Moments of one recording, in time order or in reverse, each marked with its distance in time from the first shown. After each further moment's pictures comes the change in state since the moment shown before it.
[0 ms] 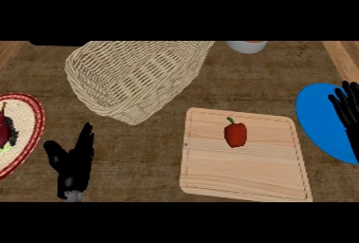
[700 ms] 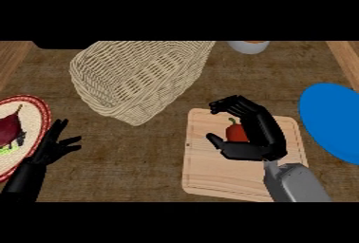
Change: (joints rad) left arm 0.164 0.366 -0.057 -0.411 -0.233 -0.094 -0.083; right arm -0.236 0.344 0.373 -0.028 0.126 -0.117 0.095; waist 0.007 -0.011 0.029
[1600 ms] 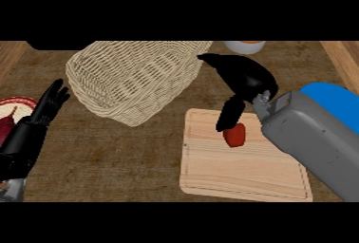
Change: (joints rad) left arm -0.263 0.002 0.056 0.095 0.021 -0.083 -0.024; right arm -0.639 -0.275 0.294 0.138 0.500 0.278 0.778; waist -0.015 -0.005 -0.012
